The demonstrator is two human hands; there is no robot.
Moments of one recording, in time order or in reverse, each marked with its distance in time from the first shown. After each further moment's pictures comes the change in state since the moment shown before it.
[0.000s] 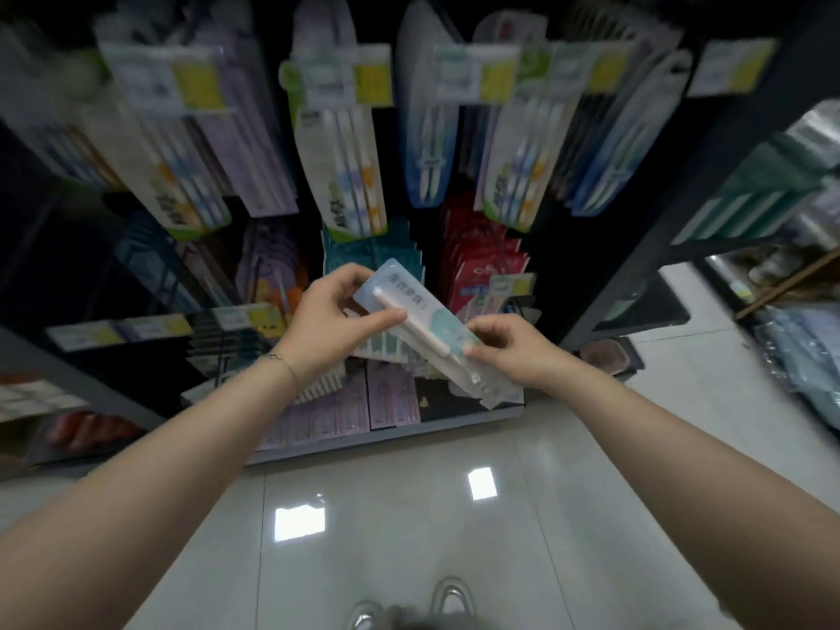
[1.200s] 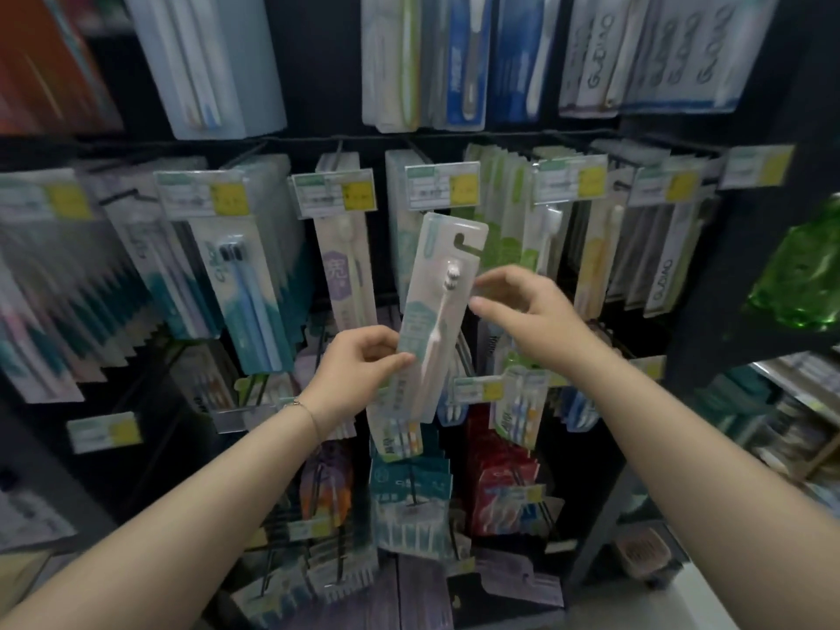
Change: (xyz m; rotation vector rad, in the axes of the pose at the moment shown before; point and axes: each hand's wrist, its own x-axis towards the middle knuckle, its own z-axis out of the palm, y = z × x) left_hand 0.076 0.241 -0.122 0.053 0.061 0.156; right_hand -0.016 -0.321 -0.175 -0.046 0.453 -0.426
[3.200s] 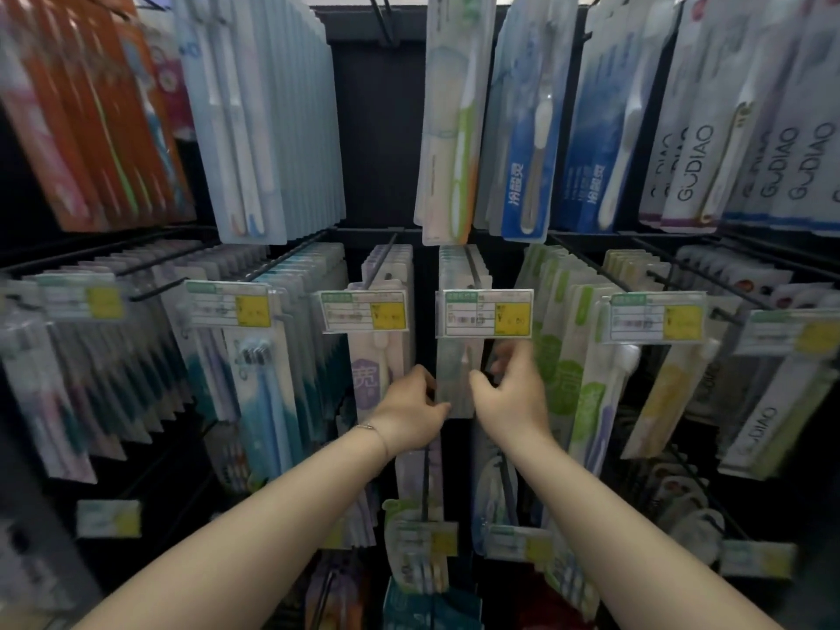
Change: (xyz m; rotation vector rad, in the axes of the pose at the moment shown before) left_hand 0.122 0.012 0.006 0.425 0.086 -0.243; right_hand 0.121 0.034 0.068 0.036 0.286 0.054
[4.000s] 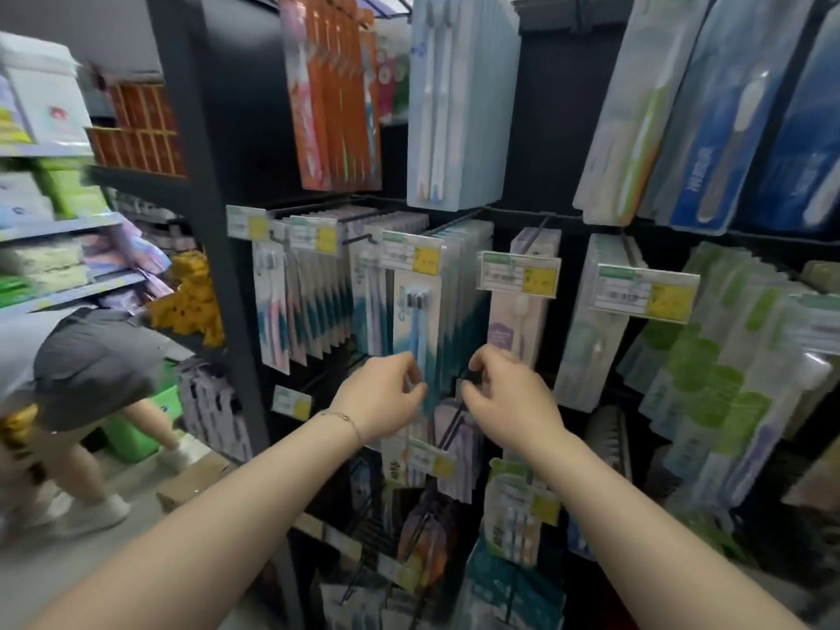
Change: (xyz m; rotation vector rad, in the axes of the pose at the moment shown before) left_hand -0.128 -0.076 -0.092 0.359 0.304 -0.170; right_hand -0.064 -0.058 0.065 -0.328 -0.532 -0.499
